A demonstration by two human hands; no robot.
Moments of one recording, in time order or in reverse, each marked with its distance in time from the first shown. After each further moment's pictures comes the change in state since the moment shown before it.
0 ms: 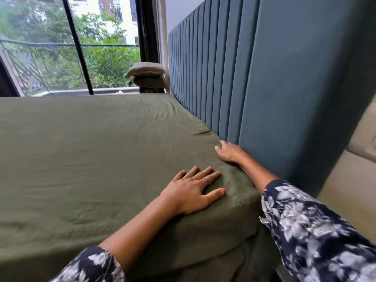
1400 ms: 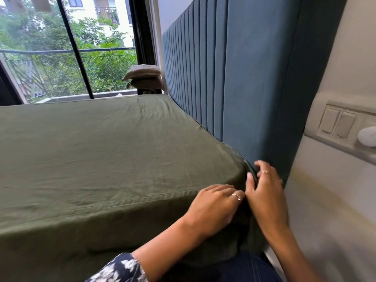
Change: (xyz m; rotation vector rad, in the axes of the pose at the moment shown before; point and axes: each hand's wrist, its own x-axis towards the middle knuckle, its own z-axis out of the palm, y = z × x) left_hand -0.024 0.098 0.047 0.148 0.574 0.450; right_hand -0.203 0.085 0.036 0.403 0.780 0.043
